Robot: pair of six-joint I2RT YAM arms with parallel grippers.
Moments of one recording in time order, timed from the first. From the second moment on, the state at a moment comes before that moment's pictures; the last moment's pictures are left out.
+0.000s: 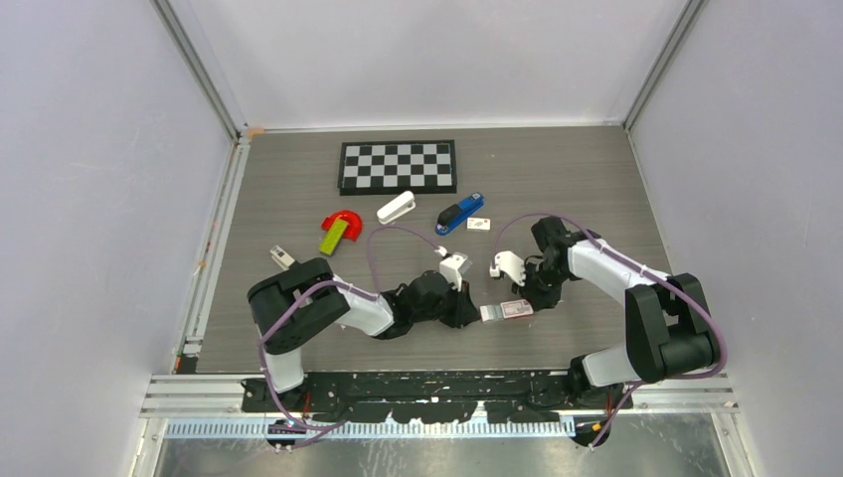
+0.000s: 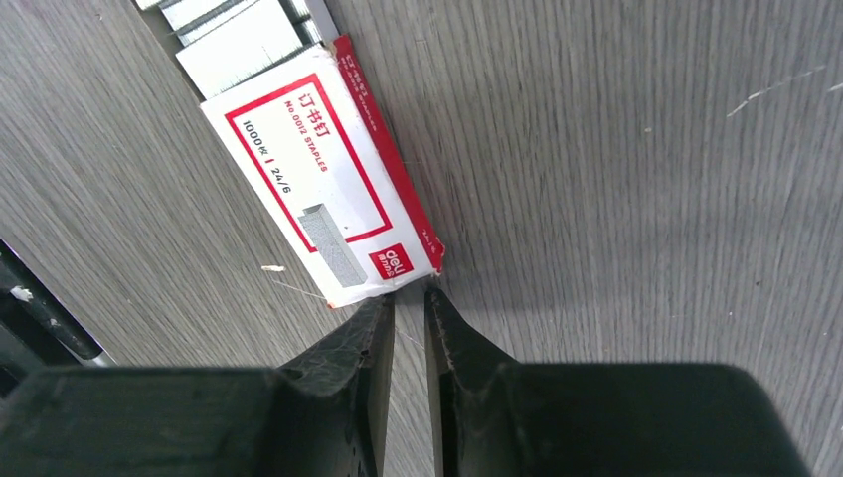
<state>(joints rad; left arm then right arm) -1.08 1.83 0.68 0.67 0.08 -0.66 0.26 1.42 0.73 -0.78 -0.29 -1.05</state>
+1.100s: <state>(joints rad) -1.10 1.48 0.38 0.68 -0.26 -0.89 0.05 1.17 0.92 -0.98 -0.41 -0.59</state>
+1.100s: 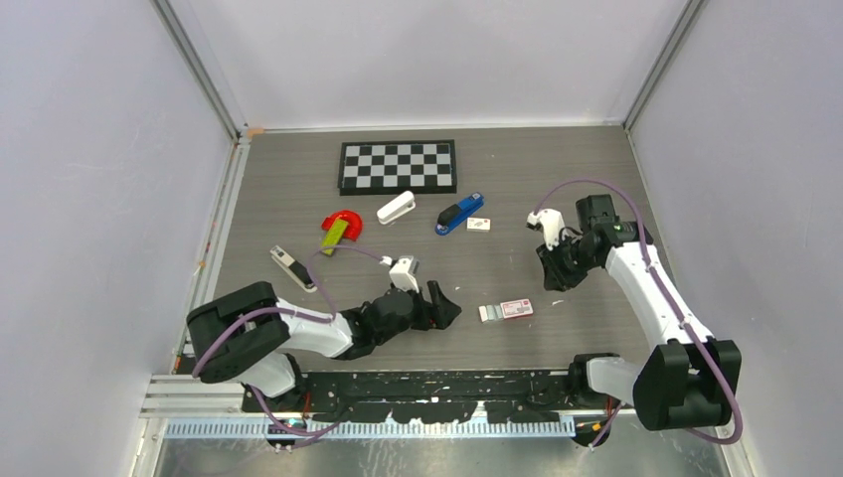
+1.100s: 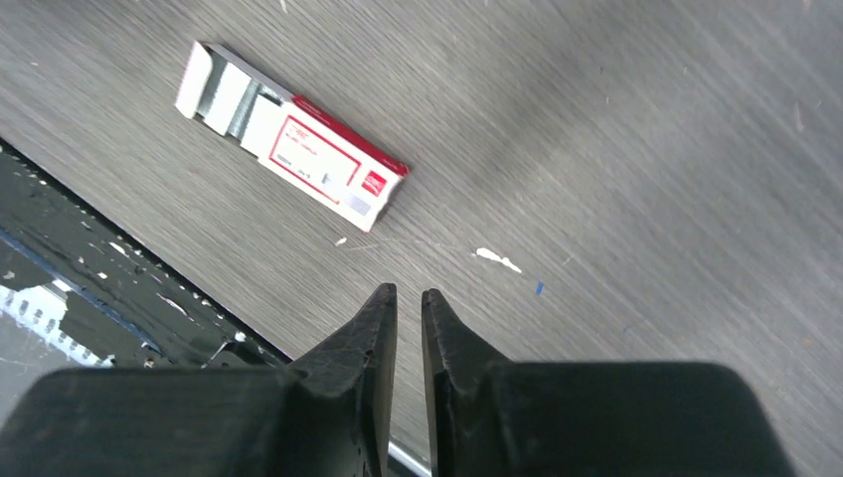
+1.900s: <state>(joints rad) -1.22 1.74 0.63 0.54 -0.35 -1.15 0.10 1.43 0.87 -0.89 -0.27 -0.50</state>
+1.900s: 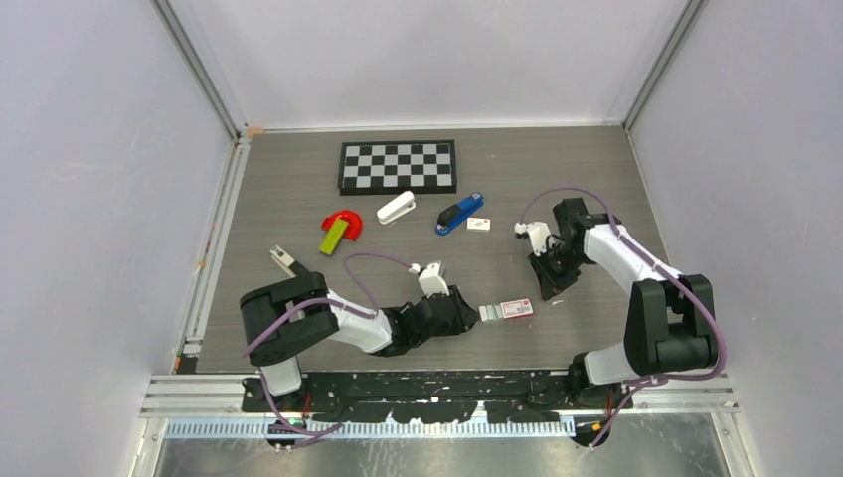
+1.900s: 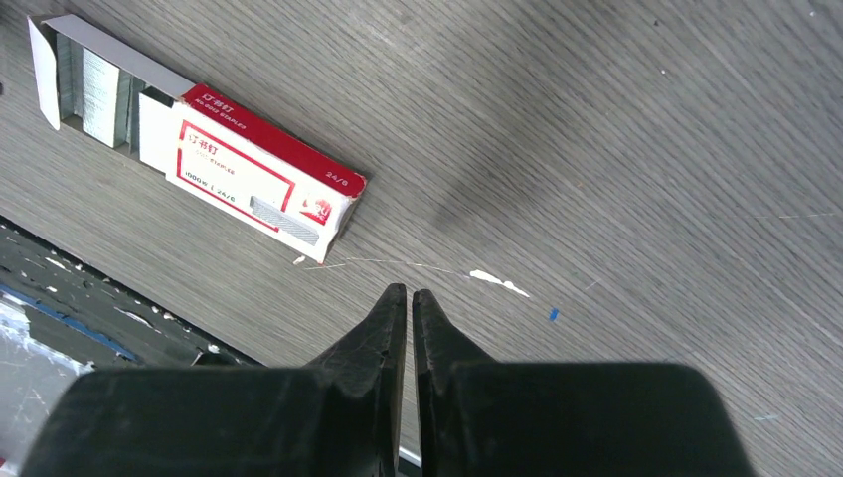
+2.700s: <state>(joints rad) -1.22 1.83 0.64 0.68 -0.32 -1.18 0.15 1.58 0.87 -0.87 -0.27 -0.46</state>
